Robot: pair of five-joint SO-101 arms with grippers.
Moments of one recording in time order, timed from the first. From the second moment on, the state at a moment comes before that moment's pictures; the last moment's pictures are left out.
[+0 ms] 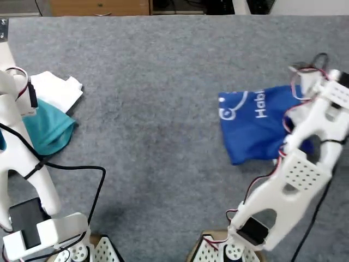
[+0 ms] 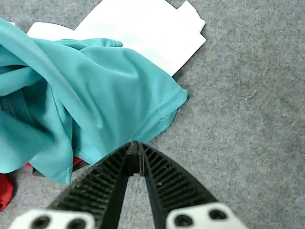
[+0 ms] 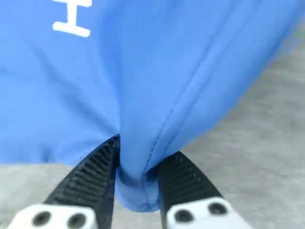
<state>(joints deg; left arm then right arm) -25.9 -10.1 -19.3 100.2 -20.7 34.0 43.4 -40.7 95.9 42.3</state>
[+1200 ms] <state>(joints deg) -25.9 -10.1 -16.6 100.2 -20.7 50.6 47.2 -47.3 68.7 49.5</state>
